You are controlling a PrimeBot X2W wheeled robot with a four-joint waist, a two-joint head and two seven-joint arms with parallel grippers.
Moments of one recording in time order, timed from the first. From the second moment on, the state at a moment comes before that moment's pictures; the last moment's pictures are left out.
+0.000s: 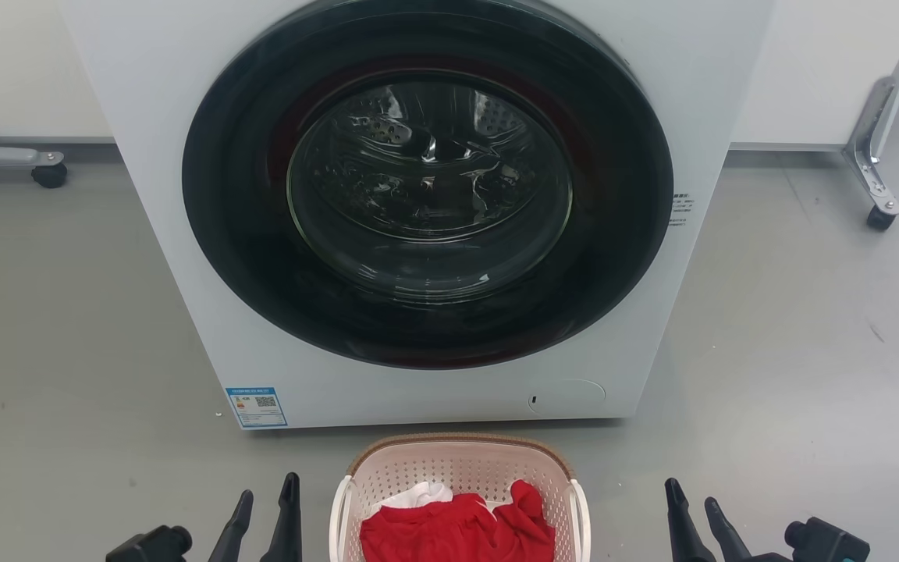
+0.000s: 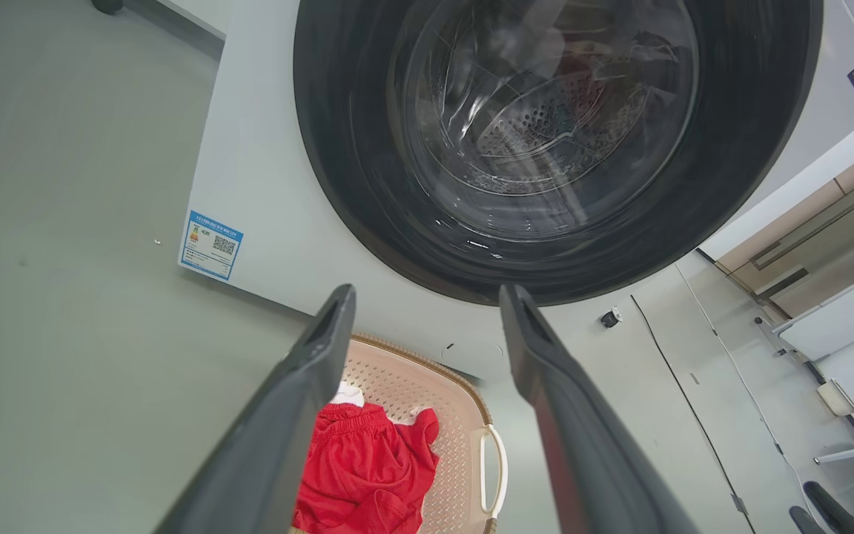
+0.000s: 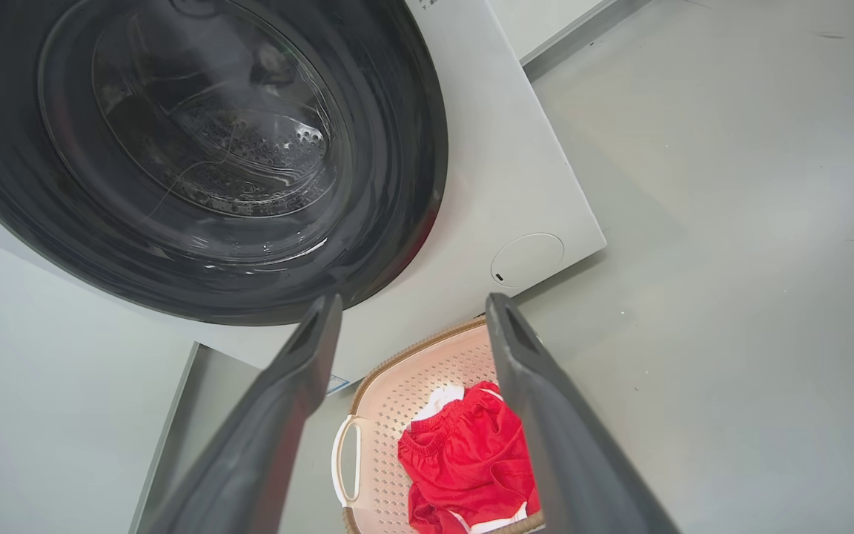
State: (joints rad) left arm -0.06 0.09 -0.23 0.28 -0.81 0.03 -0.11; right arm -0.10 -0.05 0.25 0.36 0.78 -0.03 -0.11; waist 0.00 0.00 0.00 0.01
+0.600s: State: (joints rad) left arm -0.06 0.10 -0.29 0.29 -0.54 0.07 -0.17; right arm -0.10 -0.05 0.30 0.37 0.53 -0.07 -0.17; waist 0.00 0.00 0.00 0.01
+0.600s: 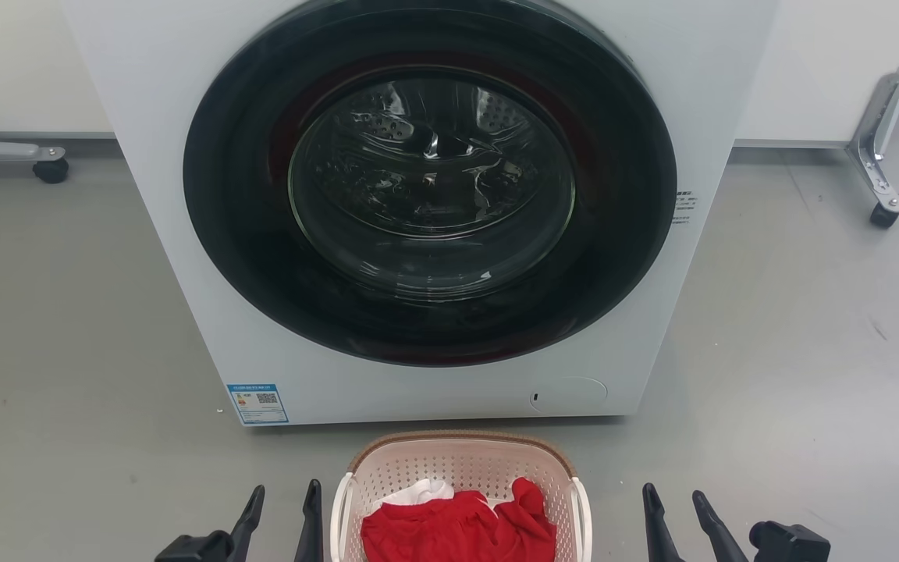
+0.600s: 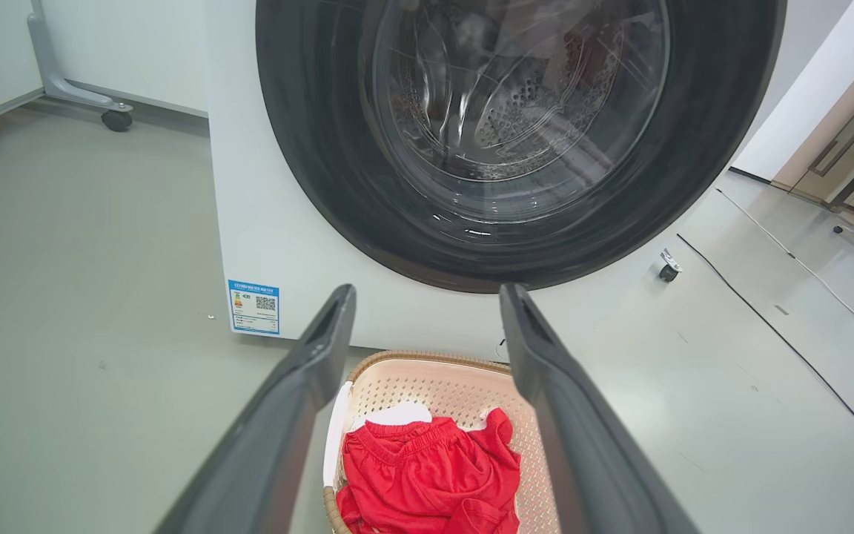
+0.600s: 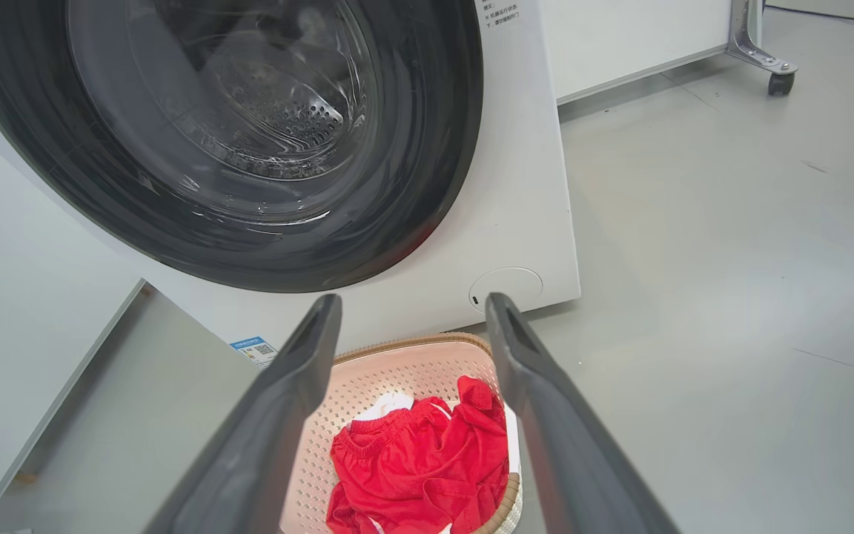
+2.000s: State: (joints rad) left arm -0.06 0.09 -0.33 0.35 -0.29 0.12 -0.25; right arm -0.10 -0.05 0.36 0.38 0.25 -0.12 -0.25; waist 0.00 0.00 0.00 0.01
